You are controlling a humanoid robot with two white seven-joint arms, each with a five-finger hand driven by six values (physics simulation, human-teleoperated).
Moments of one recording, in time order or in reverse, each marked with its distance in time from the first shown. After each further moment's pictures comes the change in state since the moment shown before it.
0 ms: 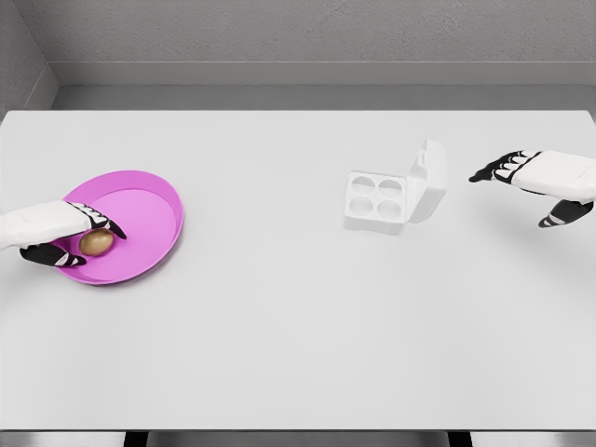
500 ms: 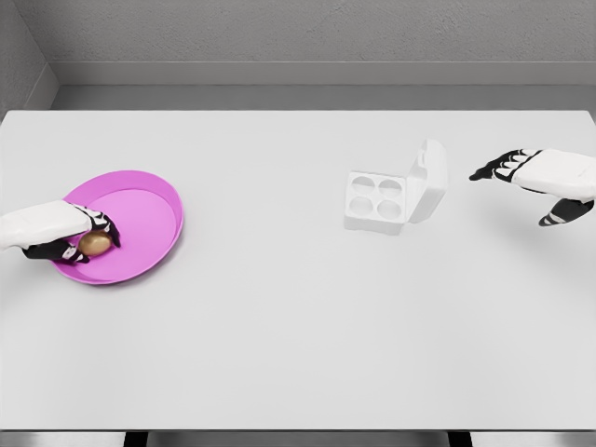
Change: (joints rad) left arm -0.002 -0.001 0.000 -0.002 -0.003 0.001 0.000; right arm -0.002 -0.001 -0.001 -0.001 -0.002 0.000 0.000
